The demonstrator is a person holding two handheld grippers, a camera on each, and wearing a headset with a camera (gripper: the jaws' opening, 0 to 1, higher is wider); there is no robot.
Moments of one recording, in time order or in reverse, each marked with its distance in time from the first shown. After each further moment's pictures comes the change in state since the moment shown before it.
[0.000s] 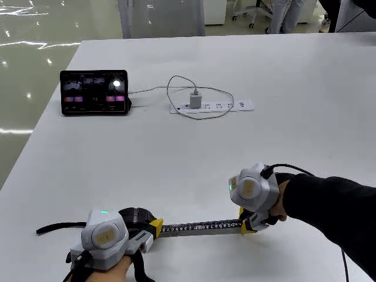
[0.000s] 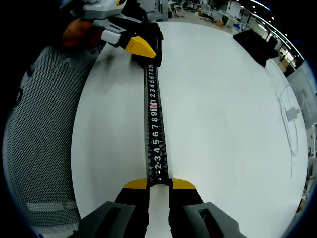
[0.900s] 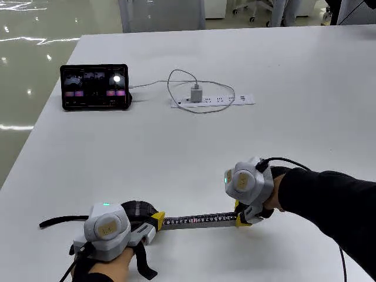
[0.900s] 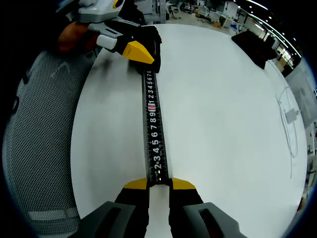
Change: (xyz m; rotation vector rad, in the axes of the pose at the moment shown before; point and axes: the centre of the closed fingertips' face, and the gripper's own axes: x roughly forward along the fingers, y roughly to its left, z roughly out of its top) left arm 0.001 0.001 0.000 -0.003 0.003 -0.002; right arm 0.004 0.000 0.014 0.017 -0.019 -0.014
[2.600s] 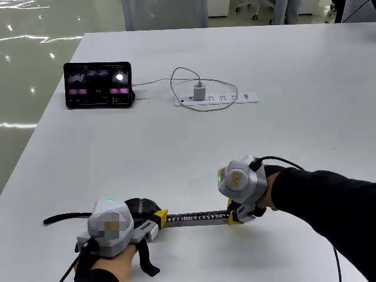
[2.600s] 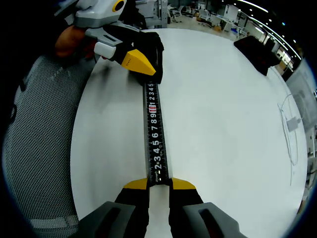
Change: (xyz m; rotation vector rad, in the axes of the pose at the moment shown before) left arm 0.000 -0.001 0.000 0.006 0.004 -0.007; right arm 0.006 0.001 0.023 -0.012 -0.036 0.000
